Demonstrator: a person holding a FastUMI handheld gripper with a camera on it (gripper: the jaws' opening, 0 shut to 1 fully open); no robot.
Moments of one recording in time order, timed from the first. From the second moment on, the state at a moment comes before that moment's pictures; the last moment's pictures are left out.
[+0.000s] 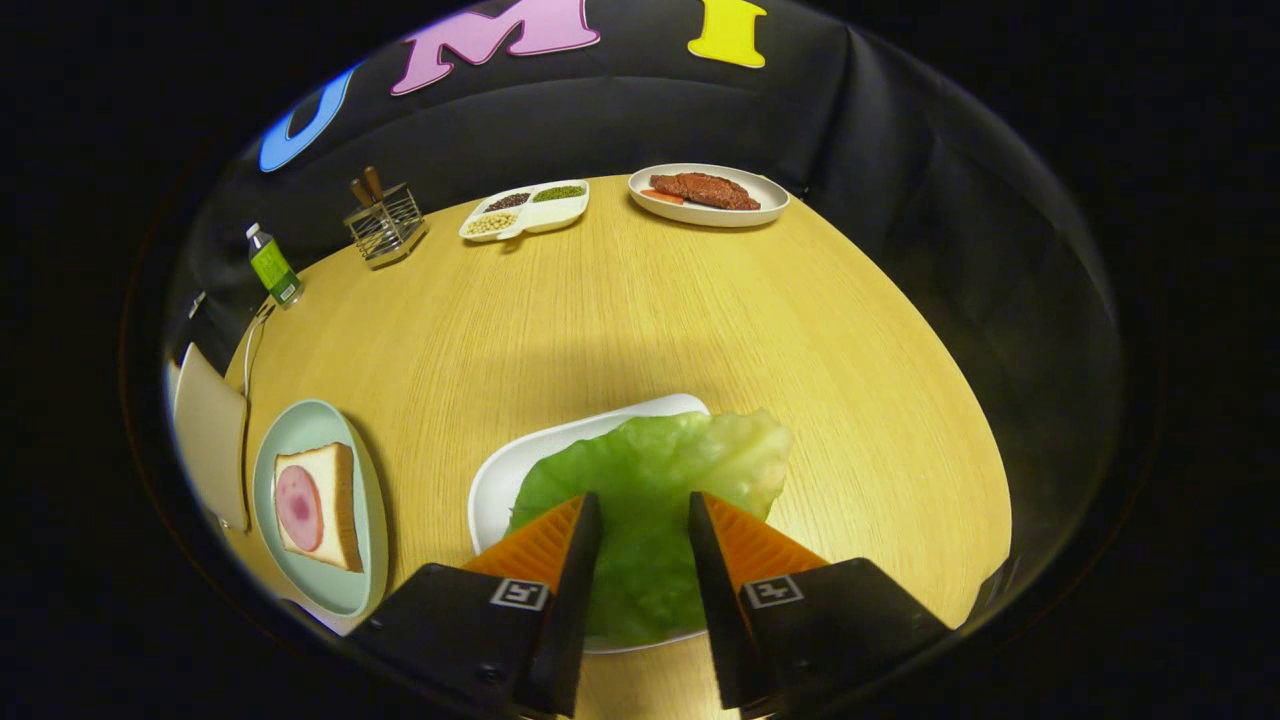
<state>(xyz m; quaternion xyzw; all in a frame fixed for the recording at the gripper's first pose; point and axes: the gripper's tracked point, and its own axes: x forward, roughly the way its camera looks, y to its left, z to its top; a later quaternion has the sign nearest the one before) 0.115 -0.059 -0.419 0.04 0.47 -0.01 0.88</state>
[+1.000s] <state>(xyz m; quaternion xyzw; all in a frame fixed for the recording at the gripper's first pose) 0.122 -0.061 -0.376 0.04 0.45 0.02 0.89</state>
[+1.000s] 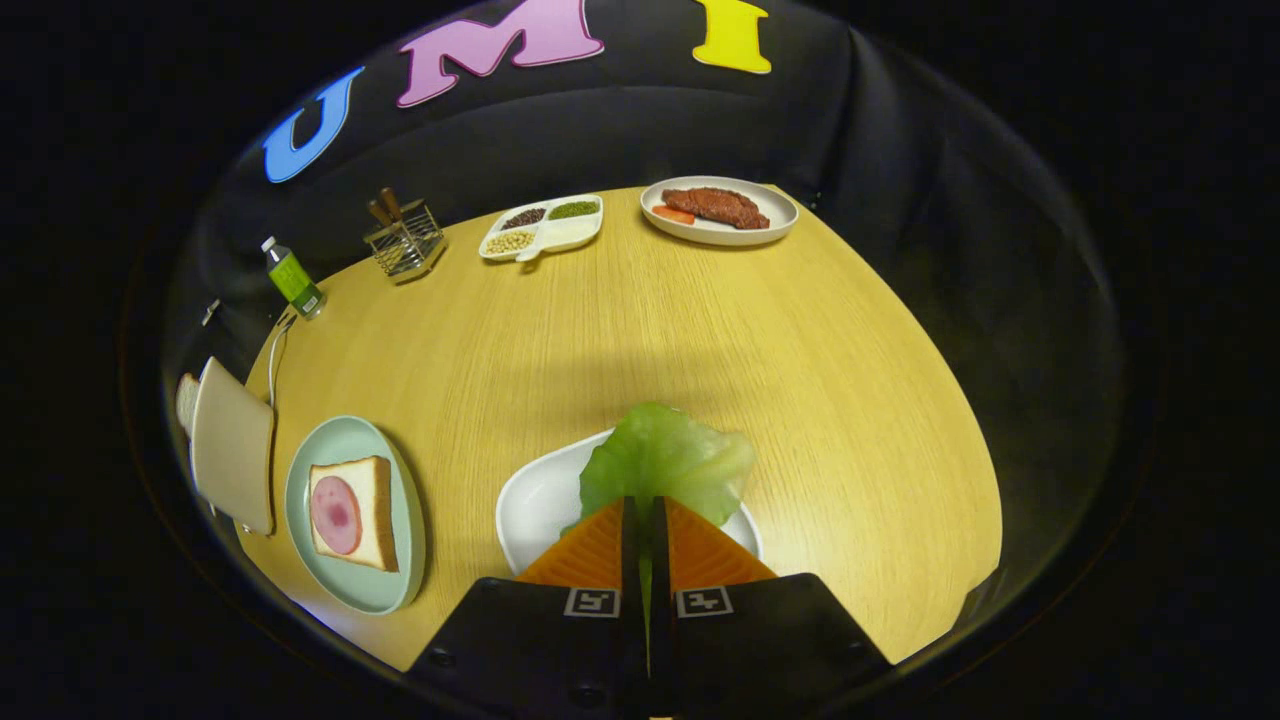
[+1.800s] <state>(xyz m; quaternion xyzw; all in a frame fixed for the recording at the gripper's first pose) 0.110 0.050 -0.253 0.01 0.36 0.16 0.92</state>
